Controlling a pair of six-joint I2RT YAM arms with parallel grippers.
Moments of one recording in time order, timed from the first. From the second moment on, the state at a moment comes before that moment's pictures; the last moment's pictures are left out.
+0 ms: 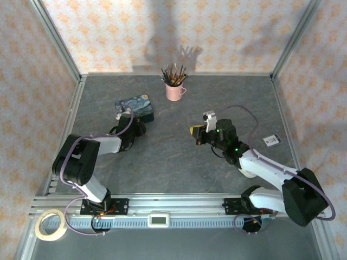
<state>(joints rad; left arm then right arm) -0.24 1.66 0.64 0.26 -0.09 -0.64 0.55 1.17 0.55 0.23 -0.25 0.39</state>
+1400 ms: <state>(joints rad) -0.23 1.75 0.70 0.40 0.11 -0.72 0.55 1.25 0.49 0.40 -0.31 0.52</state>
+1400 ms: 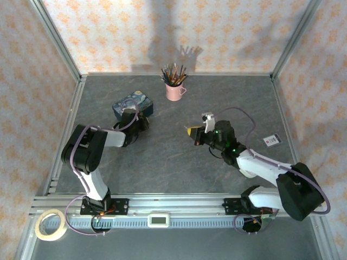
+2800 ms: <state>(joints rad) -0.41 1.52 0.37 0.85 0.32 -1.40 0.69 1.81 0.52 1.08 -0.50 0.99</state>
